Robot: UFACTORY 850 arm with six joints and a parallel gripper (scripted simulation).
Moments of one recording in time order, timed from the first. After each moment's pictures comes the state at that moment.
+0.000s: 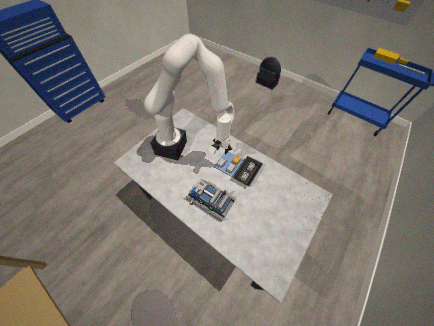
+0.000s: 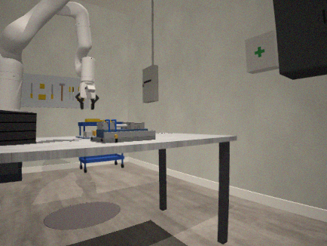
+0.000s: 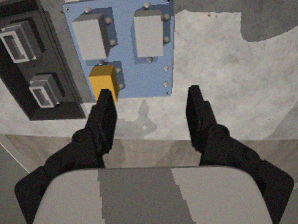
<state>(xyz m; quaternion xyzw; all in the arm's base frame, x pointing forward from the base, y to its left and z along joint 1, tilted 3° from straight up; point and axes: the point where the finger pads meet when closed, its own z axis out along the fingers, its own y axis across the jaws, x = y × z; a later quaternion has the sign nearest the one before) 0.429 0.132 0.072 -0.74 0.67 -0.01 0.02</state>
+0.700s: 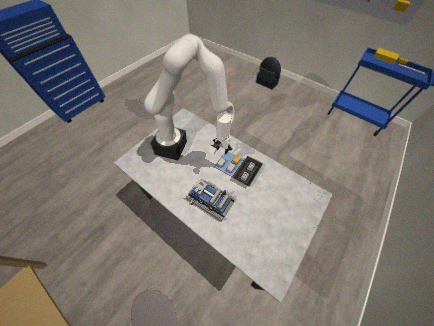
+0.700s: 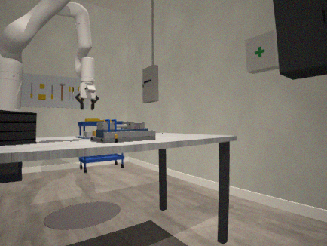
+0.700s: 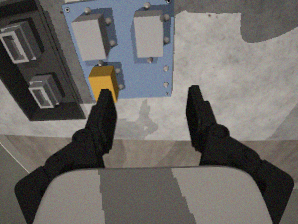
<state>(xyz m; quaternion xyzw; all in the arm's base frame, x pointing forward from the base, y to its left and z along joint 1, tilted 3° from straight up) 0.430 0.132 0.070 -0.74 0.67 -0.01 0.02</state>
